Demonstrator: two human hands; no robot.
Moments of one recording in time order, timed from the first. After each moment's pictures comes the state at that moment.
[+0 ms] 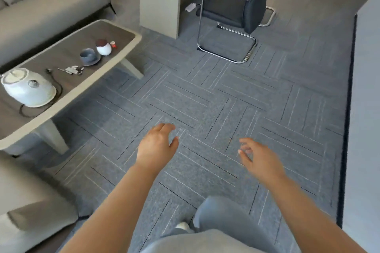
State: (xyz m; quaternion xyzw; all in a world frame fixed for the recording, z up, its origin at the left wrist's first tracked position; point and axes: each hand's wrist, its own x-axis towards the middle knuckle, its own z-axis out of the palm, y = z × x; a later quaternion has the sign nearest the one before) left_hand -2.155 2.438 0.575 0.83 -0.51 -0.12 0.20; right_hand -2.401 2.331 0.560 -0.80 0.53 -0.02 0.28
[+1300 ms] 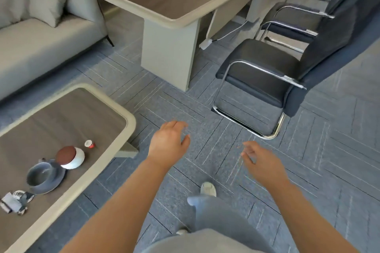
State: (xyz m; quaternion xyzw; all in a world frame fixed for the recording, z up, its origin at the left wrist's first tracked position) left_hand -1.691 1.737 0.575 0.82 -0.51 -0.12 0.21; right_hand -1.921 1.636 0.562 -0.80 0.52 -0.02 0.30
